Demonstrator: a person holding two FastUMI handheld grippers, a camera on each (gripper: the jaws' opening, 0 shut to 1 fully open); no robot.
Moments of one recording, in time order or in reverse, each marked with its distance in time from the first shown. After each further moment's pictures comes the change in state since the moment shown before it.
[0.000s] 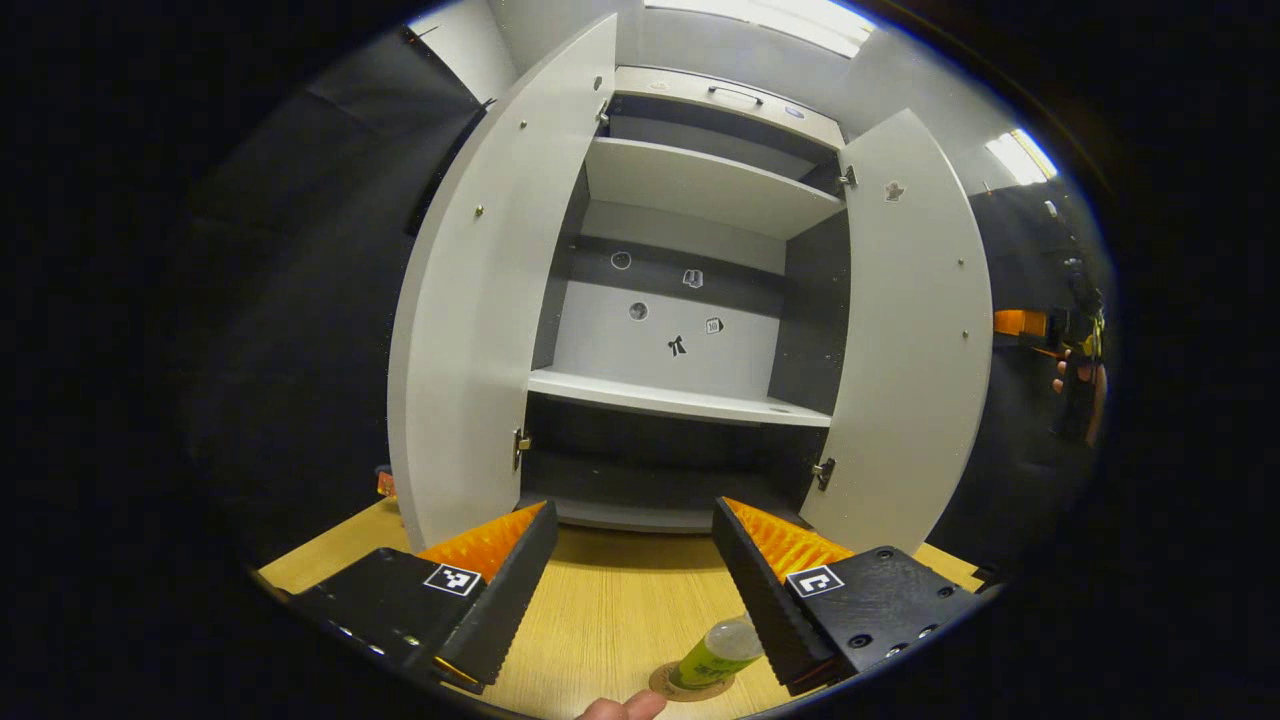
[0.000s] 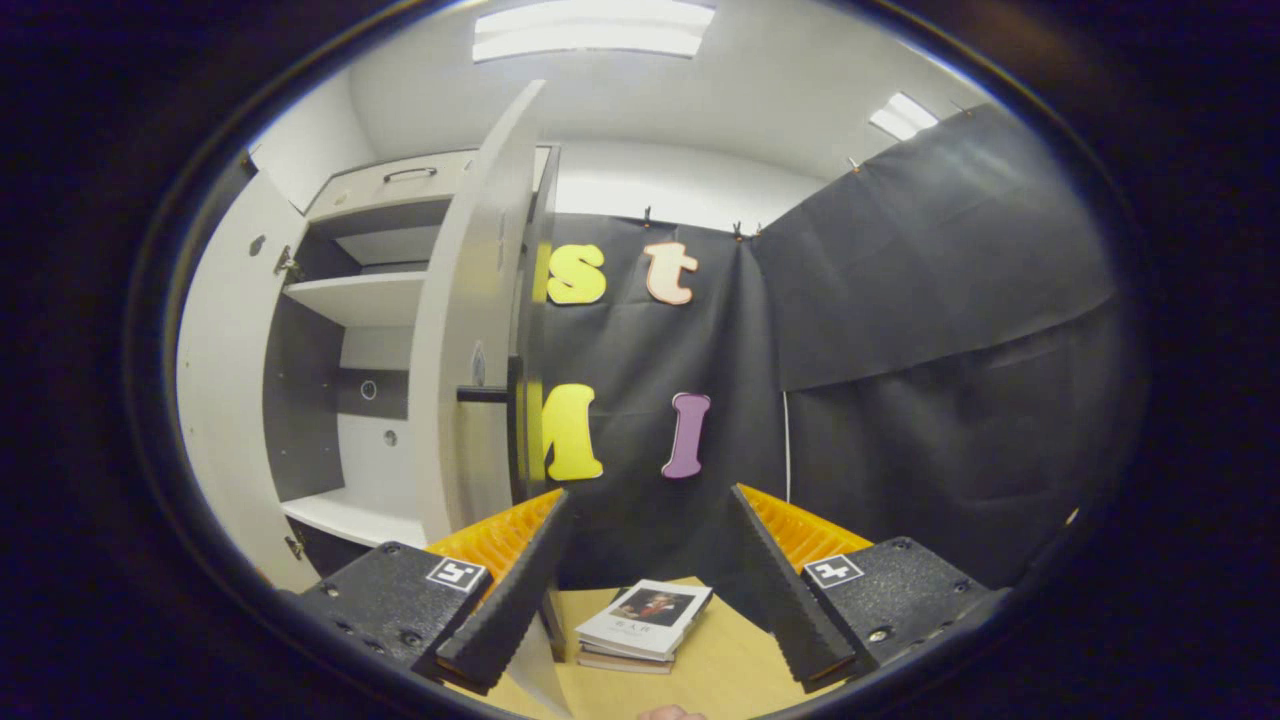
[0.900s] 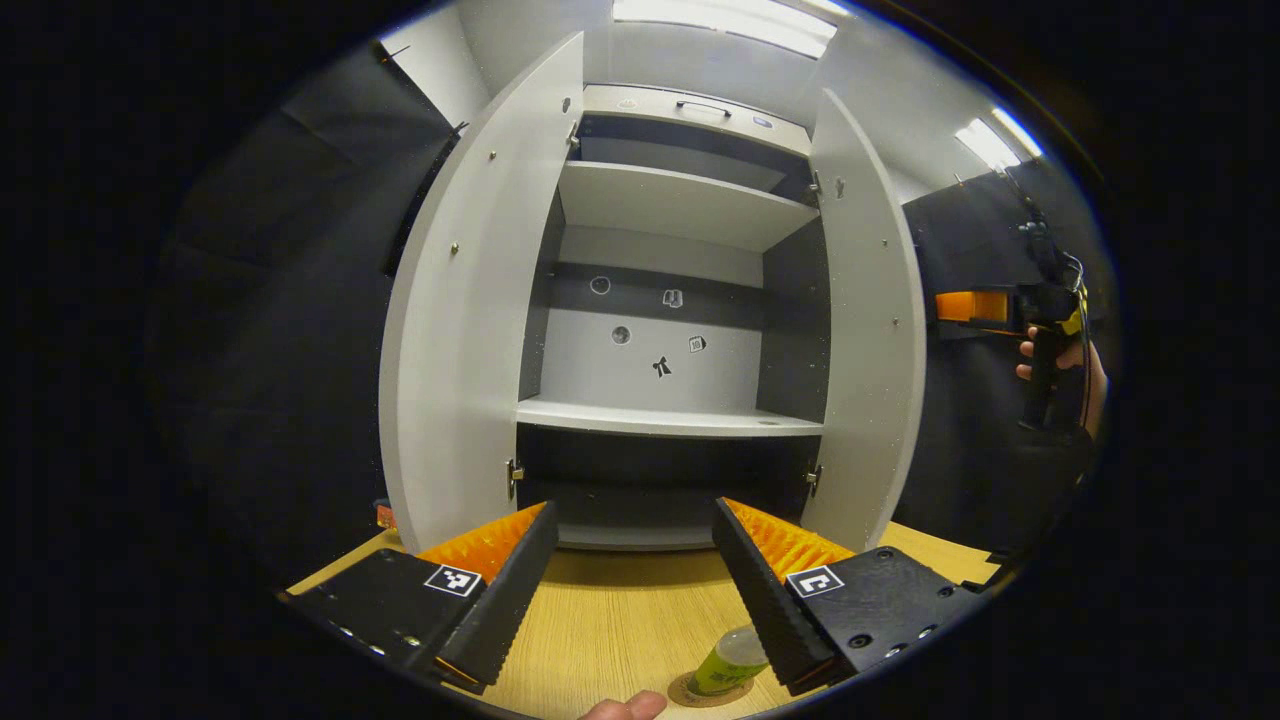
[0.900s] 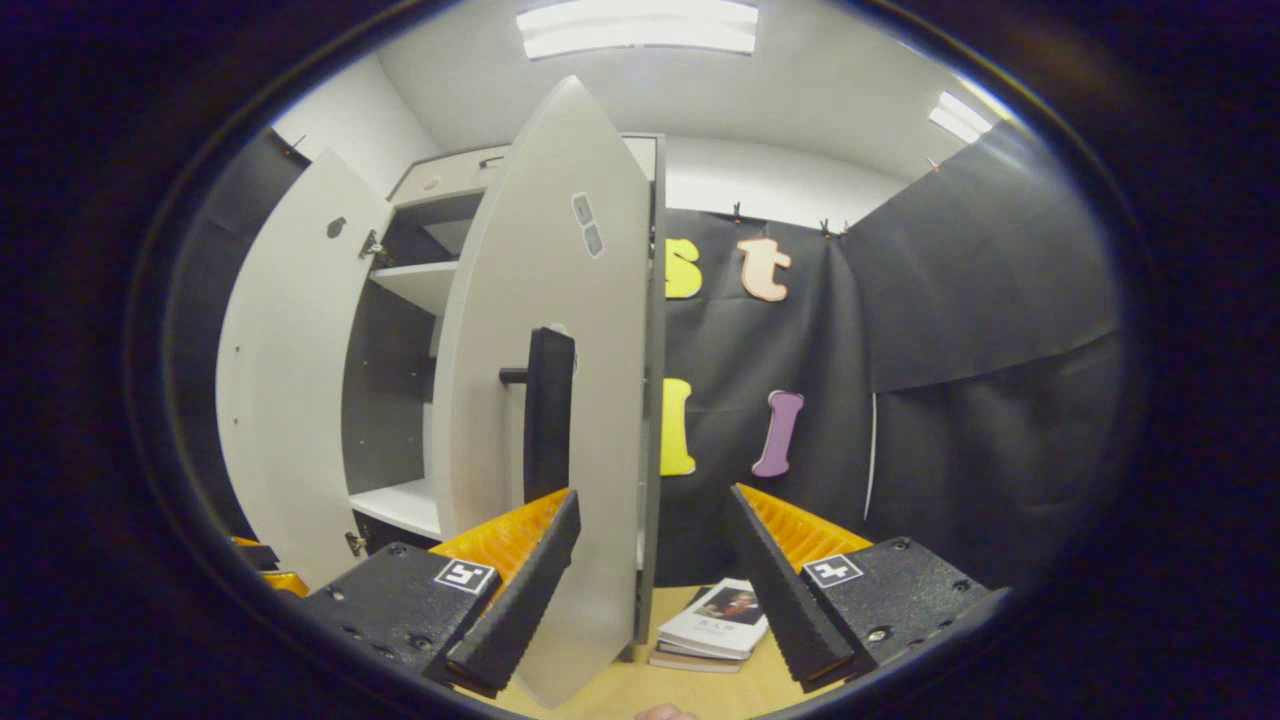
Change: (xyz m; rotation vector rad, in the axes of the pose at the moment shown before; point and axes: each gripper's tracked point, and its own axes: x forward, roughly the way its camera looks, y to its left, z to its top) left arm 0.002 -0.002 0.014 0.063 -0.059 -0.051; right arm -0.014 0.126 -0.009 -0.029 -0.001 0.259
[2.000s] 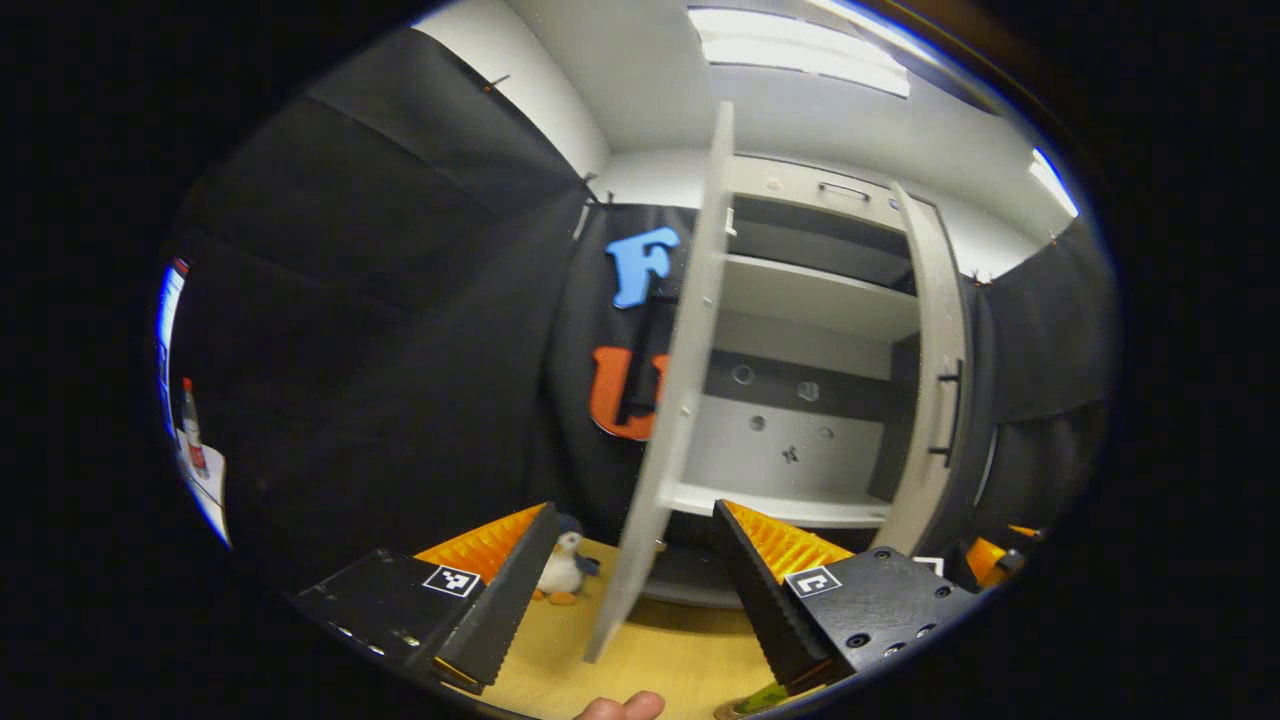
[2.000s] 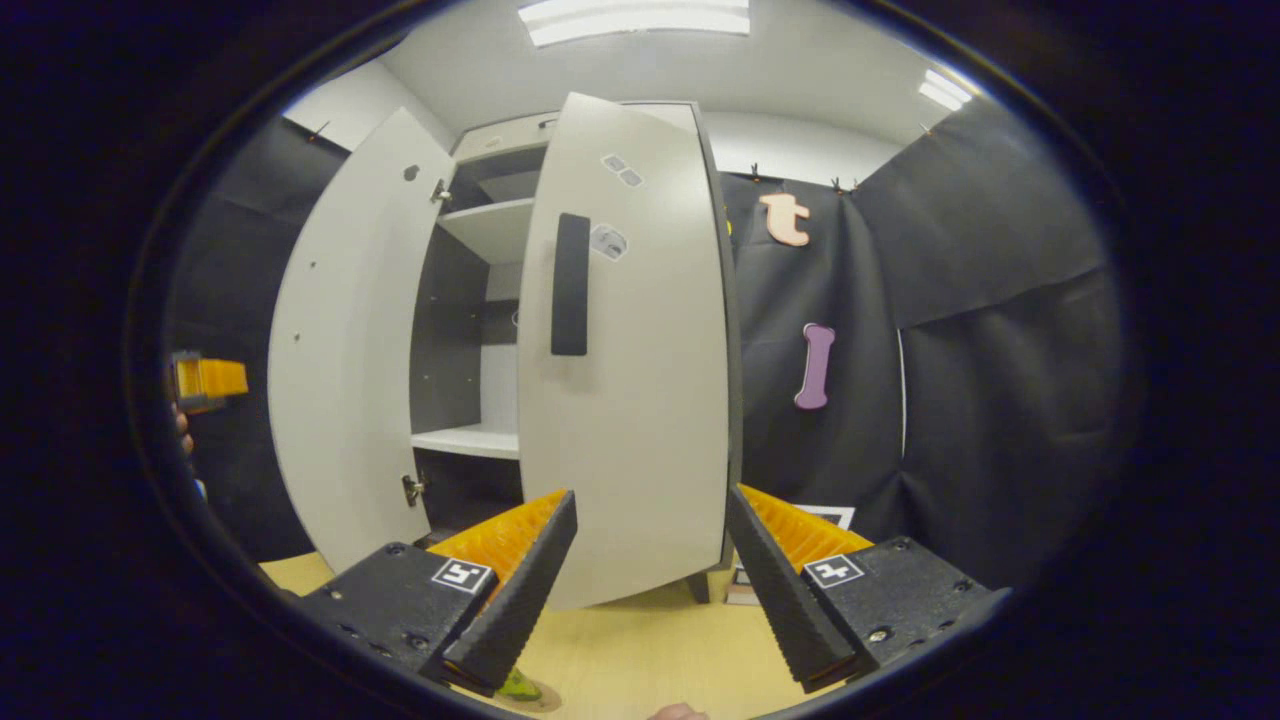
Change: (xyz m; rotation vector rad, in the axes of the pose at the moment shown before) left arm -0.068 0.156 0.117 -0.096 -0.174 0.421; right arm -0.081 0.075 -0.143 0.043 0.111 0.023
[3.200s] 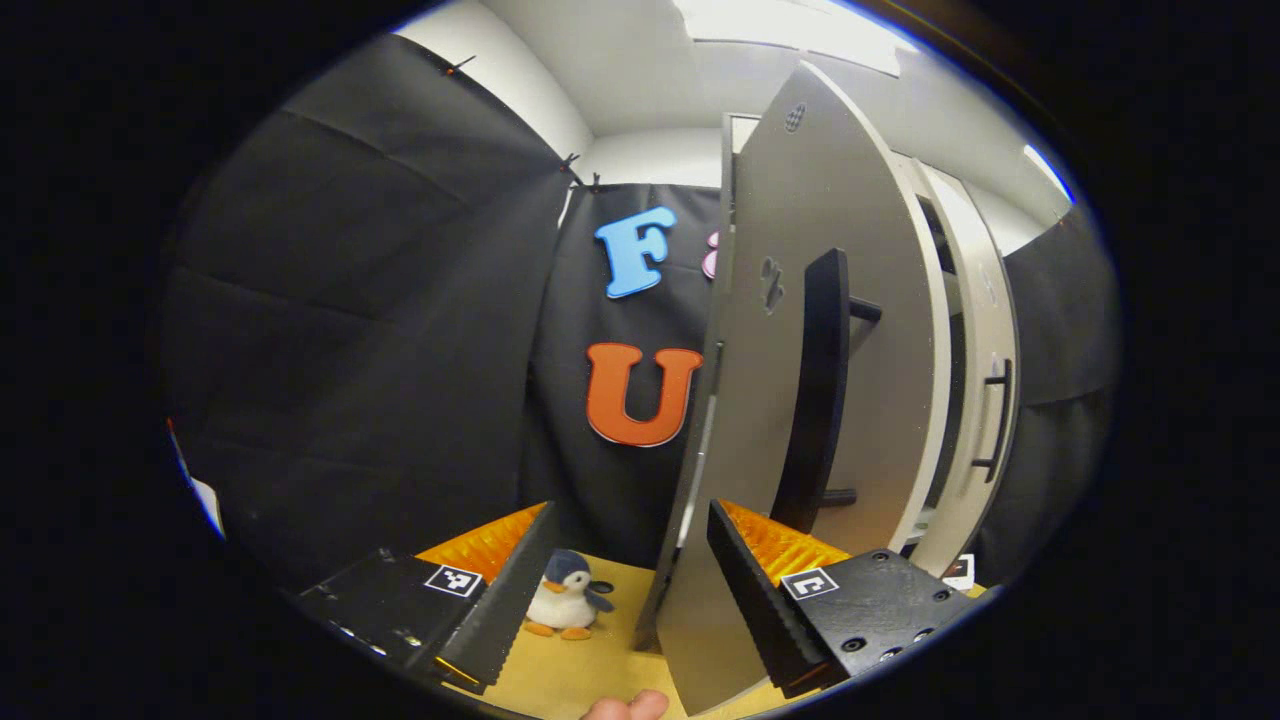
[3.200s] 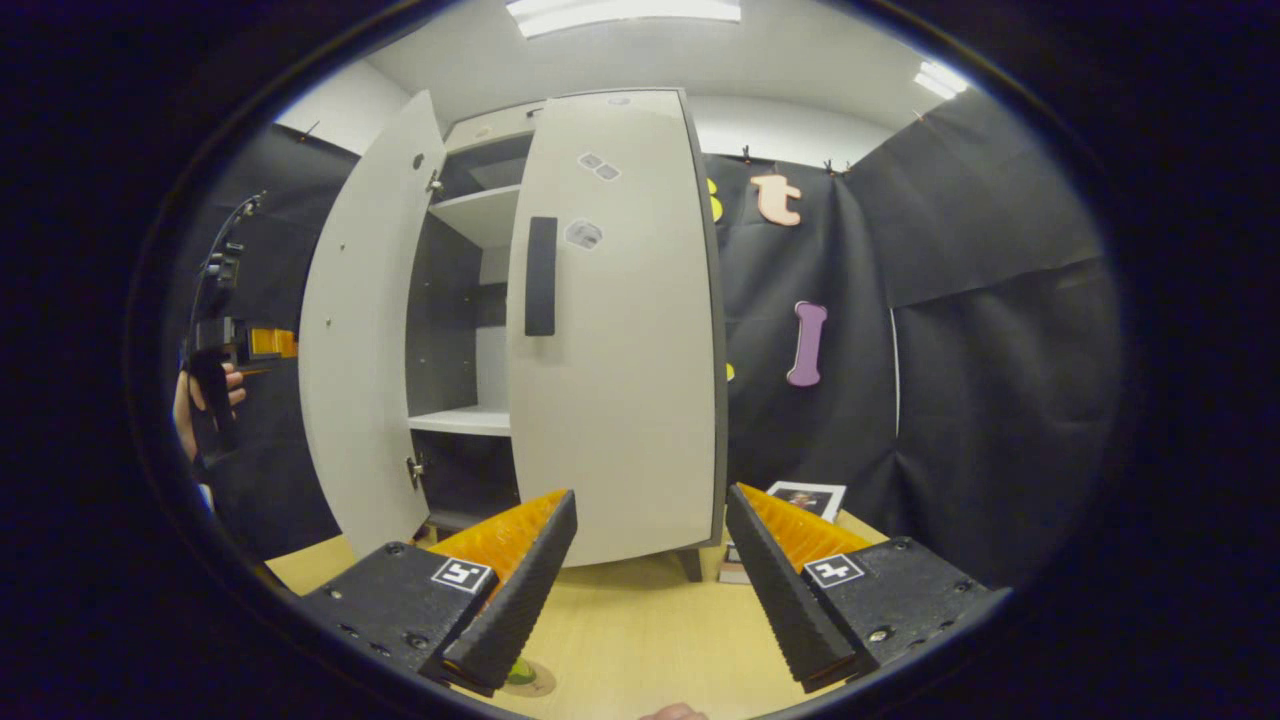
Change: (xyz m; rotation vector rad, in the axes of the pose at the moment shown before) left arm 0.083 -0.052 -0.013 0.044 0.072 -0.132; right arm -0.015 -0.024 -0.004 0.022 0.042 -0.029
